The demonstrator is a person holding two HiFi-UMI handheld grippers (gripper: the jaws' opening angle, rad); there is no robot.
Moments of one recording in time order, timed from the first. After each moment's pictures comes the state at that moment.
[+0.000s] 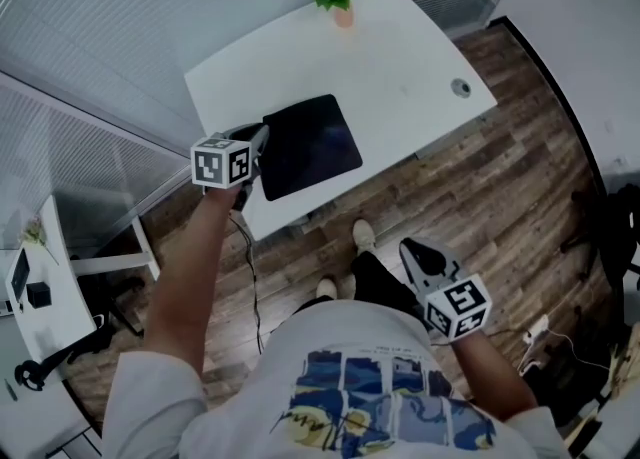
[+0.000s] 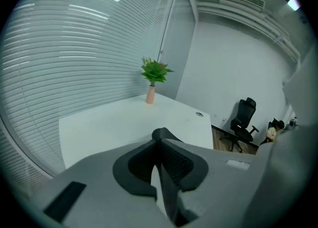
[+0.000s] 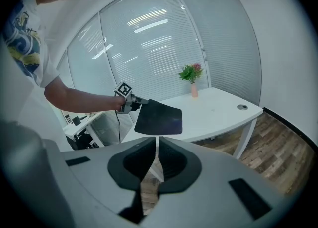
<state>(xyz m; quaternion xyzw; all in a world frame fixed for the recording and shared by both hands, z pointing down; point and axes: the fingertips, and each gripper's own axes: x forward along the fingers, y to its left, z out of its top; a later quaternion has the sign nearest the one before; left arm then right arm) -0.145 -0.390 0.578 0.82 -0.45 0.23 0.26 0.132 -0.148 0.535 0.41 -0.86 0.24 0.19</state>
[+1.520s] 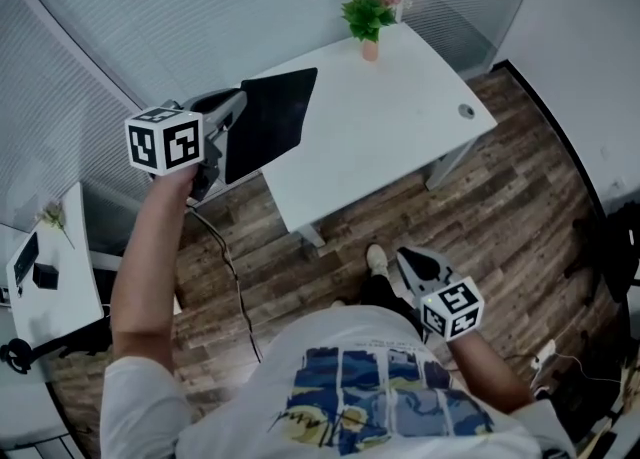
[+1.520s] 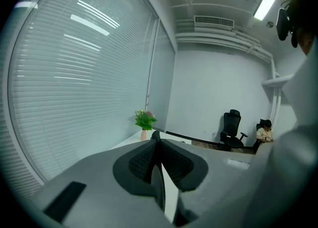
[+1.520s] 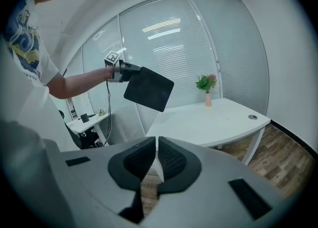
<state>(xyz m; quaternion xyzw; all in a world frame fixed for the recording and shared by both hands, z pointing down) -0.220 -0.284 0.301 0.88 -0.43 0.14 0.15 0.063 -0.062 0.501 0.39 -0.89 0.19 0.16</state>
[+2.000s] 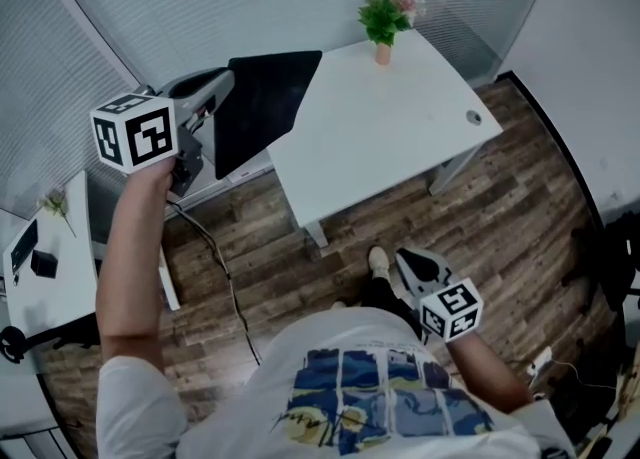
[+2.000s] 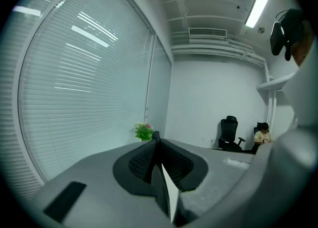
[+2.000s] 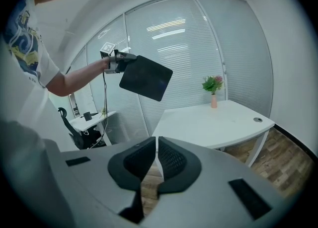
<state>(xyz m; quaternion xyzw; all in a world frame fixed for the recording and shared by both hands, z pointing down) -0.263 -0.237 0.223 0.89 -0.43 0.10 0.12 0.026 -0.044 0.494 0.38 -0.89 0.17 0.17</state>
